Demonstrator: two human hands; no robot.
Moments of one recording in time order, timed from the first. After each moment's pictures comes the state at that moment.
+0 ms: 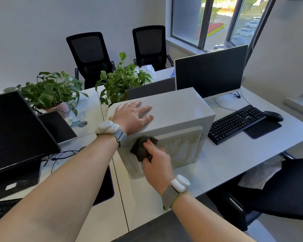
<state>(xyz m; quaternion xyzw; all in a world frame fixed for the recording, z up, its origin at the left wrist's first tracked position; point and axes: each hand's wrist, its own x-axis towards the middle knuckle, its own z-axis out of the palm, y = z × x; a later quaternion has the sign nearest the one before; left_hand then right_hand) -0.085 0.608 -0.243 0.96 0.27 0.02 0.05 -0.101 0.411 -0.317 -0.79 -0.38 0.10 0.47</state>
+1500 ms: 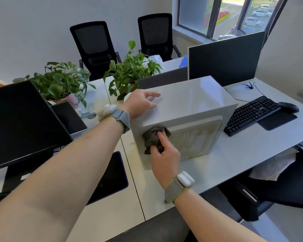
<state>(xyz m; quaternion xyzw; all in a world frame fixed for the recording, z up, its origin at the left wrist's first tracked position) -0.108 0.639 -0.227 0.85 0.23 0.09 0.47 -0.149 0.447 -0.325 -0.74 -0.21 0.11 0.63</state>
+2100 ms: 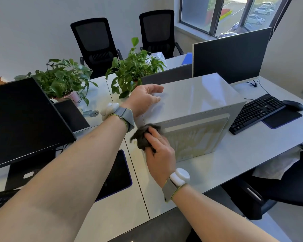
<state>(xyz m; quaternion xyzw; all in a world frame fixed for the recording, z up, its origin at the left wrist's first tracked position) -0.113 0.646 -0.232 0.81 0.21 0.15 0.52 -0.162 0.472 -0.340 -0.74 -0.38 -0.07 0.56</state>
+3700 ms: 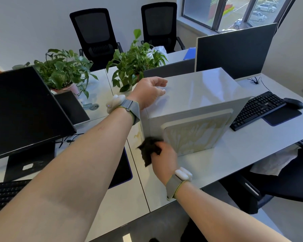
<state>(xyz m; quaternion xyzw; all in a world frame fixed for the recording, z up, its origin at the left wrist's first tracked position) -0.109 0.642 -0.233 0.81 0.23 0.17 0.51 -0.160 0.466 -0.375 -0.83 -0.25 0.18 0.47</state>
